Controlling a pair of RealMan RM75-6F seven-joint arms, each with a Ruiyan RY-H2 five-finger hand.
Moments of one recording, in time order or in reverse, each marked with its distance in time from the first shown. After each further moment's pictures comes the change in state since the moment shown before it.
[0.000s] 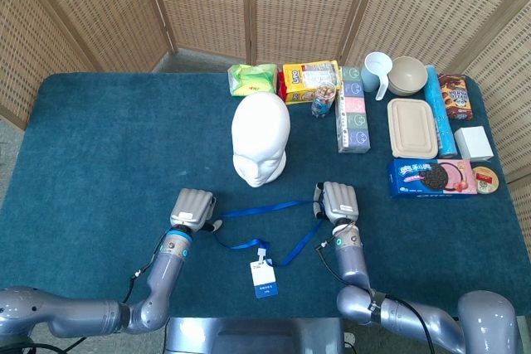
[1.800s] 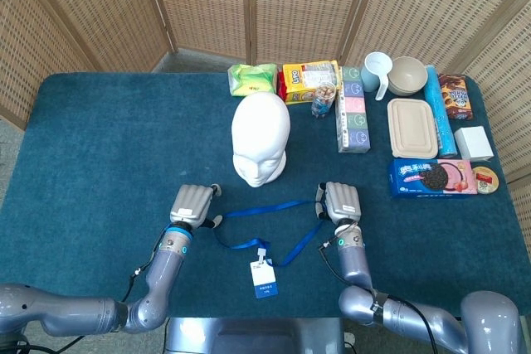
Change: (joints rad) left arm -0.012 0.043 -0.043 -0.090 -0.040 0.013 -0.008; right arm -0.006 0.015 -0.004 -0.012 0.006 0.006 0.002
